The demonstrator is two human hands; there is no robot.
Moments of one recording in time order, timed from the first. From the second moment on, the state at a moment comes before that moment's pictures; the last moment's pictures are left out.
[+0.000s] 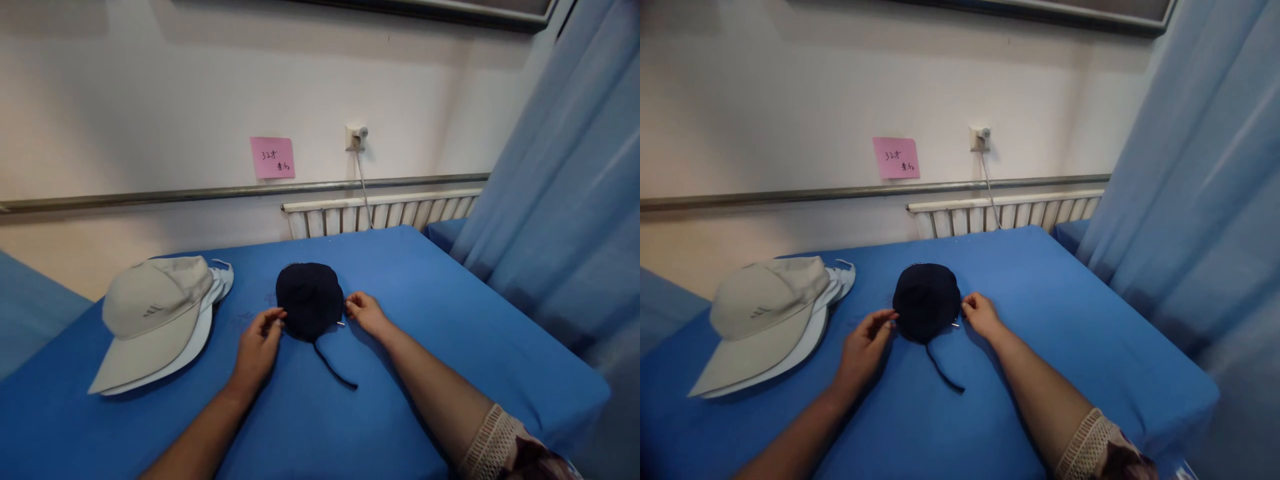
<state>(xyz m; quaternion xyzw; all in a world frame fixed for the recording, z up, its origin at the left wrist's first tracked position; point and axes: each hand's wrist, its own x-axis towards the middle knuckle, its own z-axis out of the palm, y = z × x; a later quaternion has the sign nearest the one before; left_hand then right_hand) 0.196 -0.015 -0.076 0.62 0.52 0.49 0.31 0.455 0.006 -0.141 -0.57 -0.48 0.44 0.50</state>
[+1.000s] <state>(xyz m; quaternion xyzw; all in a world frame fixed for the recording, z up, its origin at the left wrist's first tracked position) 0.186 -0.034 -0.071 0.89 0.39 0.15 0.17 0.450 -0.039 -0.115 -0.44 -0.71 0.46 0.29</state>
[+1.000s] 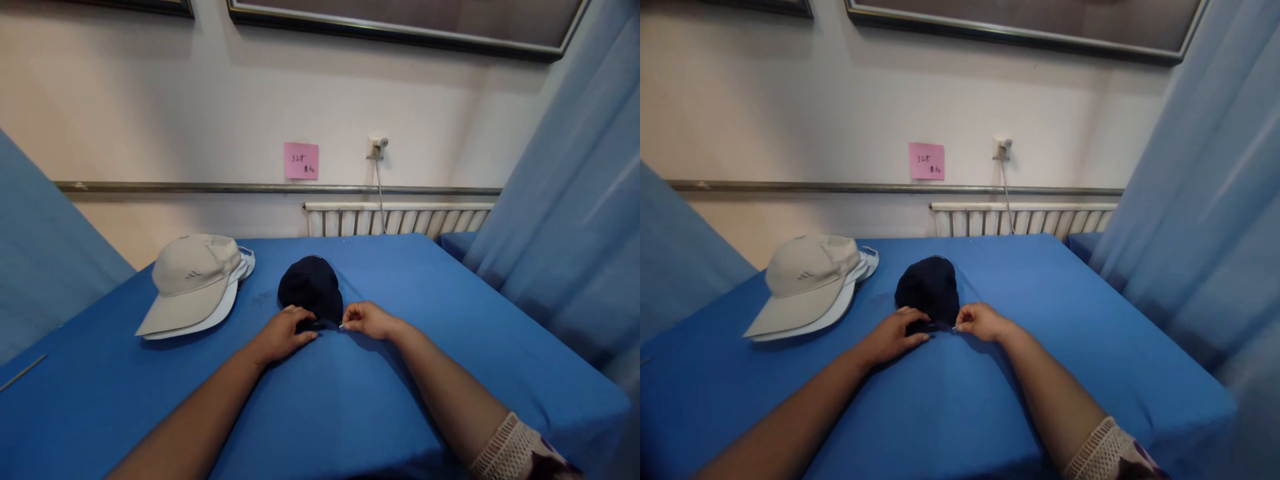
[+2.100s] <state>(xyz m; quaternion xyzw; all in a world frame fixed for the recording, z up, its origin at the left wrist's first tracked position) 0.200 -0.047 -0.066 0.90 0.31 0.14 0.27 0.443 -0.051 -0.110 -0.45 -0.78 0.35 0.26</state>
